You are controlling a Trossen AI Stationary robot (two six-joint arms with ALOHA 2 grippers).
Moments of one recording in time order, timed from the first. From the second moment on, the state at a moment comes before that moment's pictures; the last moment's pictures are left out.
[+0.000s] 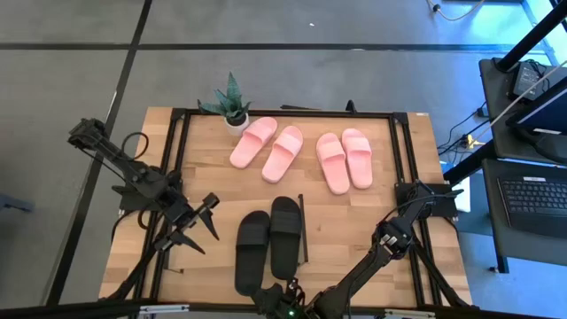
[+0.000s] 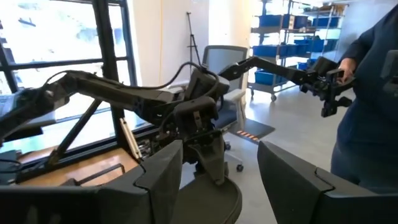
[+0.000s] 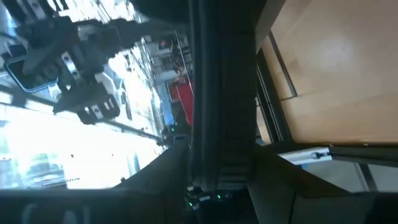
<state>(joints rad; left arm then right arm) -0.58 0.80 0.62 0.19 0.13 0.00 0.76 2.61 2.33 -0.08 1.22 2.20</state>
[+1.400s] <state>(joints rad) -0.55 0.76 0.62 0.06 0.12 -0.05 0.82 2.61 2.33 -0.10 1.21 2.35</state>
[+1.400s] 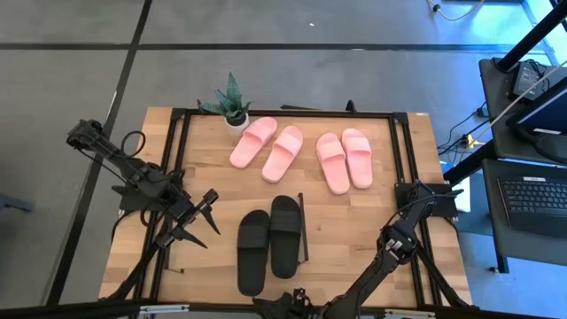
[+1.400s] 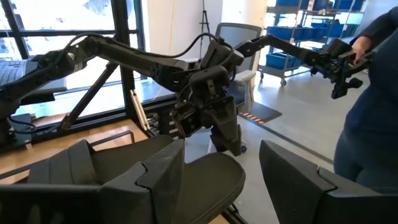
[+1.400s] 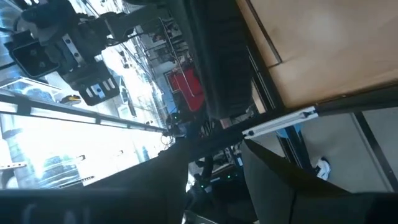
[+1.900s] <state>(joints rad) -0.55 0.76 0.62 0.06 0.12 -0.12 0.88 2.61 2.33 -0.11 1.11 1.72</state>
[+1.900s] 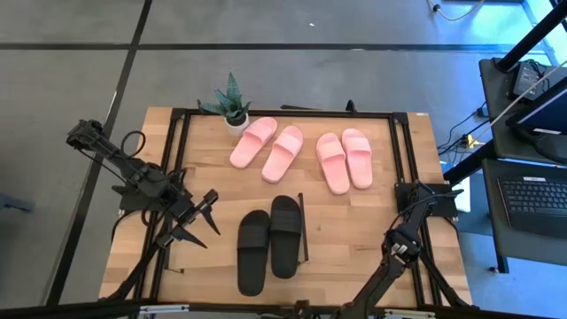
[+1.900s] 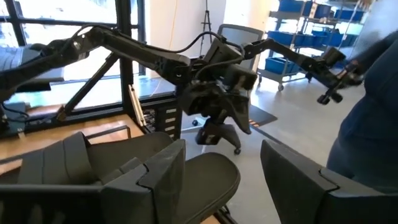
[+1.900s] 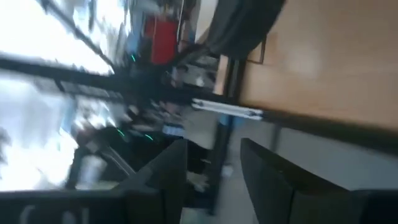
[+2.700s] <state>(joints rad) -0.55 0.76 0.62 0.03 0.13 -0.26 0.80 2.61 2.33 -0.06 0.95 0.93</state>
